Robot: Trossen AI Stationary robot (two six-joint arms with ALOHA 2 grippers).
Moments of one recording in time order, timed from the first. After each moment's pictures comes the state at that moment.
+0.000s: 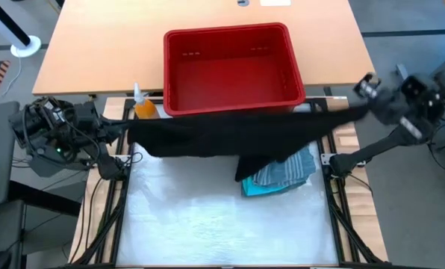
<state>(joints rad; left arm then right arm) -0.94 1.05 1.76 -1.57 -1.22 -1.01 0.32 0.68 1.39 -0.24 -0.14 0.17</state>
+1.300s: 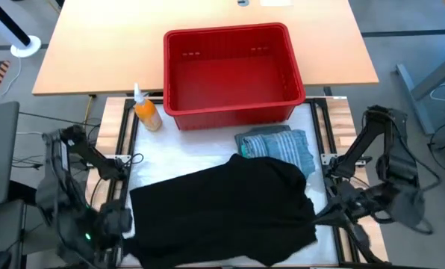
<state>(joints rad) -1.06 1.51 1.76 -1.31 -0.04 -1.34 1.16 1.14 1.39 -0.83 0.78 1.19</state>
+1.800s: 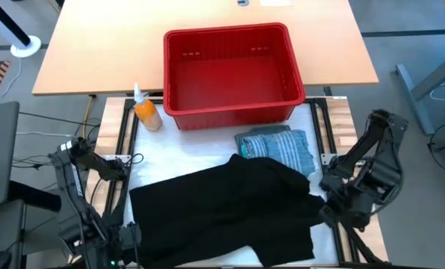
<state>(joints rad) -1.05 1.64 1.72 -1.25 0.09 -1.42 0.97 1.23 1.39 -1.36 -0.06 1.89</state>
